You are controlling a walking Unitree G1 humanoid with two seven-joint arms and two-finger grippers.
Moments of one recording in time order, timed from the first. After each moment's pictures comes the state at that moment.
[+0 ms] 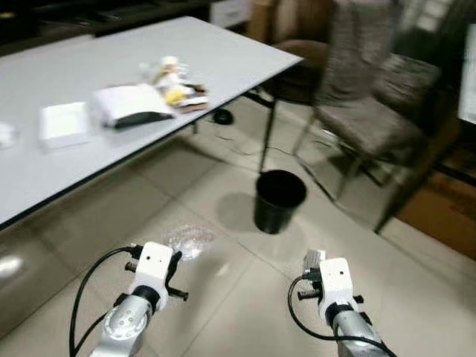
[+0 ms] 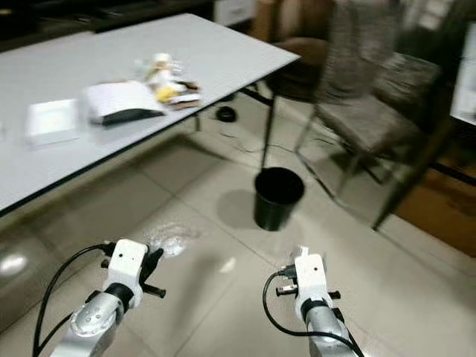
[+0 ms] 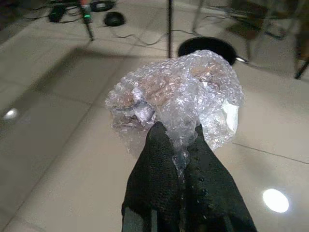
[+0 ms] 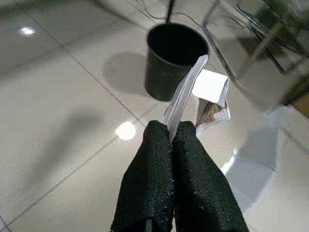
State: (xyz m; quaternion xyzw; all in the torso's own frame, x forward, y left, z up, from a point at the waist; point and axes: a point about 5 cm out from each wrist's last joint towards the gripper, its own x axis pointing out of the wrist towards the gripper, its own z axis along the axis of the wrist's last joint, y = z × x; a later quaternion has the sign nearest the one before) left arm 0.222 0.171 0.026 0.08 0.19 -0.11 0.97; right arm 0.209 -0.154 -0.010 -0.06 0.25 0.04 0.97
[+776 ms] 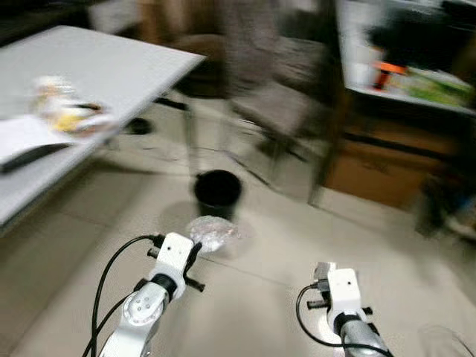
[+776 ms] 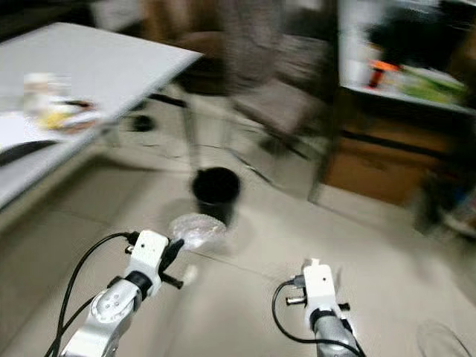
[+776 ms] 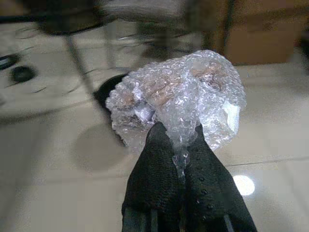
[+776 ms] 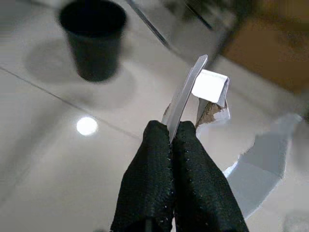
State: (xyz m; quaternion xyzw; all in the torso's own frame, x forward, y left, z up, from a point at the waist) left arm 0.240 0.155 0.023 0.10 0.16 -0.17 0.97; right arm 0.206 -0.163 -0.025 -0.07 0.26 0.03 0.96
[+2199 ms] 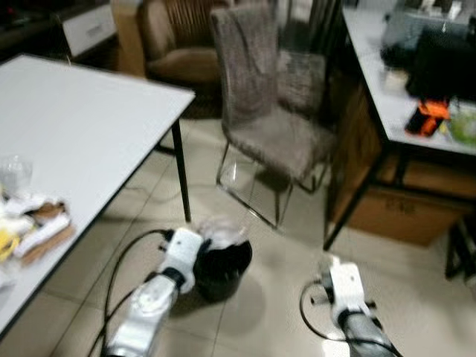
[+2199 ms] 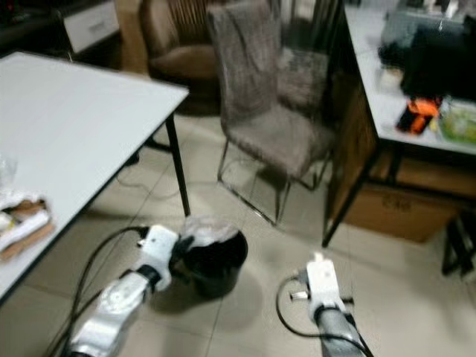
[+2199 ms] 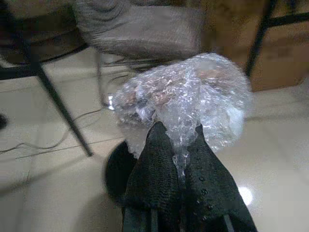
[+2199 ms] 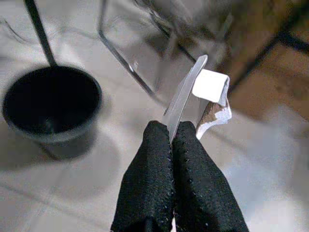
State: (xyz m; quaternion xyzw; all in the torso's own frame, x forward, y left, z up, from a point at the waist) left arm 0.253 0.144 0.026 0.09 0.15 -0.20 0.96; right arm 0.211 -0.167 -0.024 -0.08 0.25 0.03 0.97
